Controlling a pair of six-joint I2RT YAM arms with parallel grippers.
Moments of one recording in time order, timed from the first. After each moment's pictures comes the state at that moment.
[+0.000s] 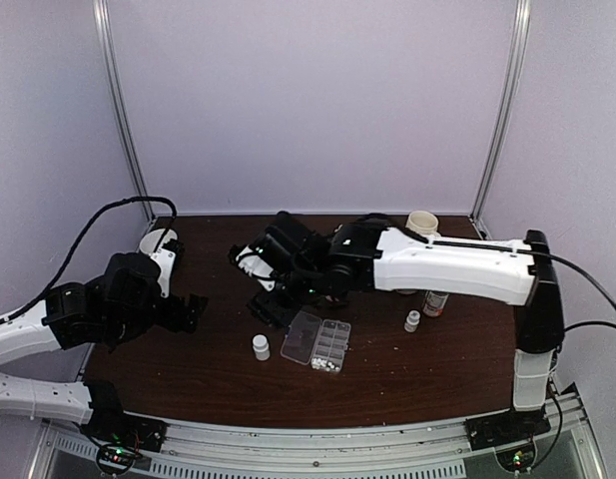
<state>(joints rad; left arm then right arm) -0.93 0.80 0.69 -0.55 -0.58 -0.33 1.20 2.07 1.92 -0.76 0.19 0.08</state>
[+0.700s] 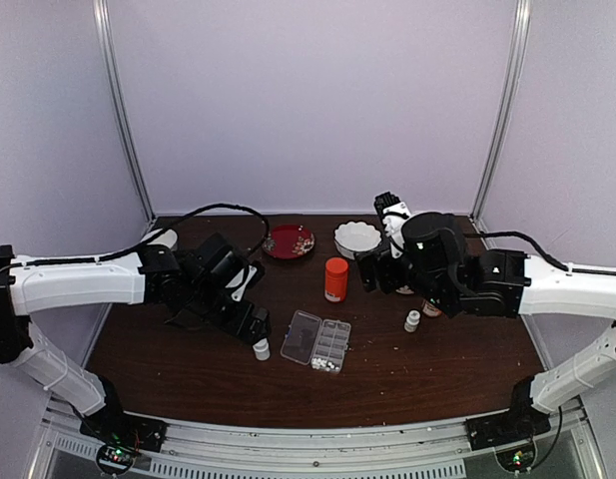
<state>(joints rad) -0.93 1.40 1.00 -0.62 -0.04 -0.42 1.09 1.30 1.08 -0.24 0.68 0.18</state>
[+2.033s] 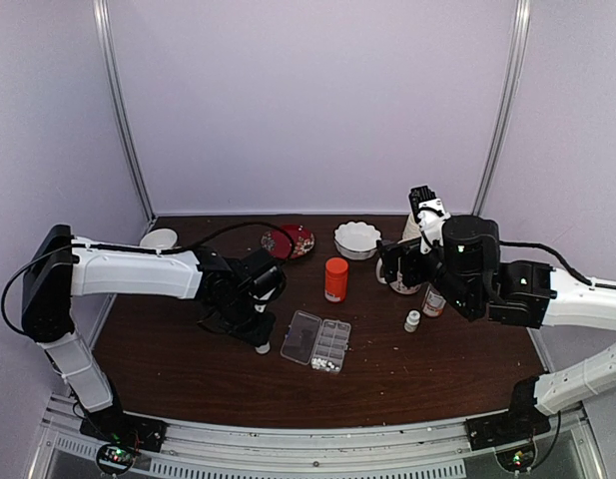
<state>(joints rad) -0.96 1.72 1.17 -0.74 -0.10 -0.52 1.04 1.10 0.90 -0.10 0.72 0.18</state>
